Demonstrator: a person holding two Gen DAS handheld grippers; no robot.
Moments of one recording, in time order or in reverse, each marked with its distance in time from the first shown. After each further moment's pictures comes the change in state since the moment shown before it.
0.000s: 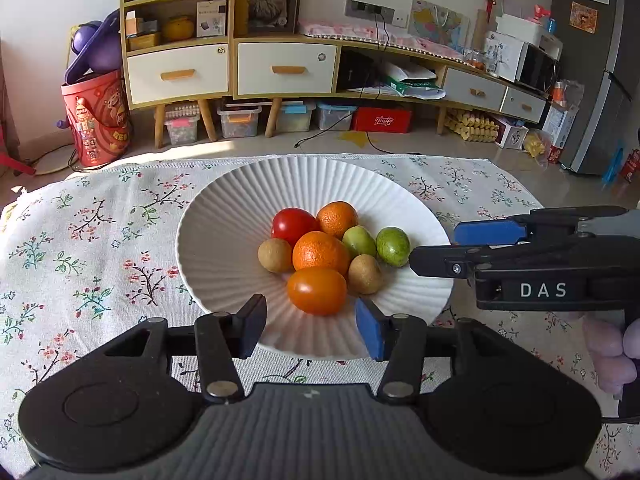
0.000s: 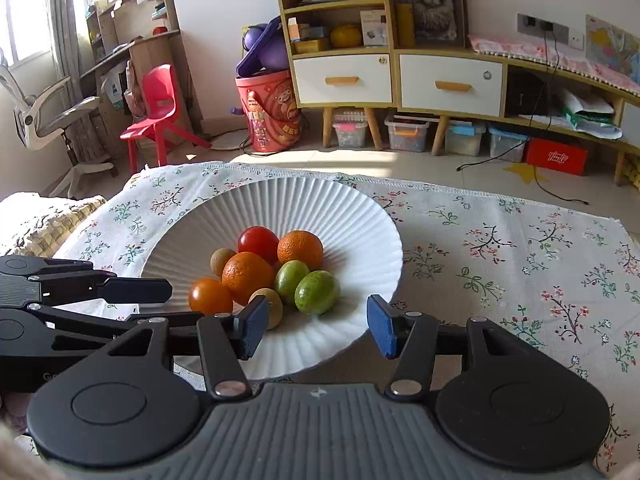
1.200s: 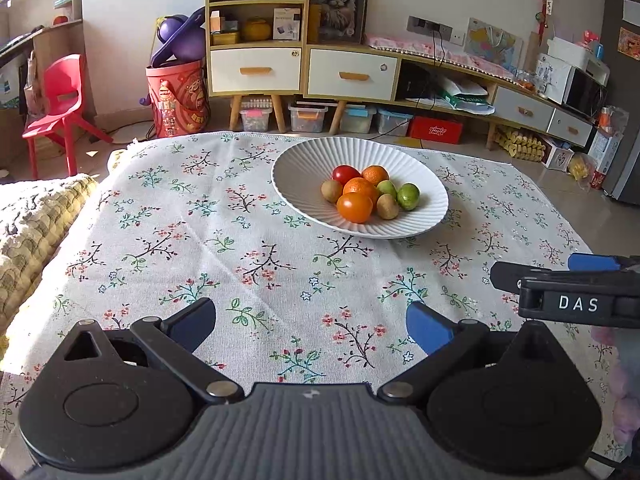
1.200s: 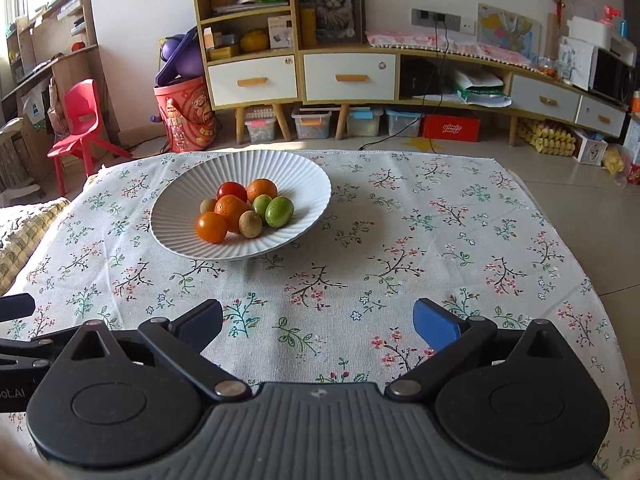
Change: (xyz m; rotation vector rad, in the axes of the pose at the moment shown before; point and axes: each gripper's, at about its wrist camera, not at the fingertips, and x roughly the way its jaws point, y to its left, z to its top) left arm -0.093 -0.013 -0.062 -0.132 -0.004 0.180; right arm -0.067 0.045 -0.051 0.122 0.001 -0.309
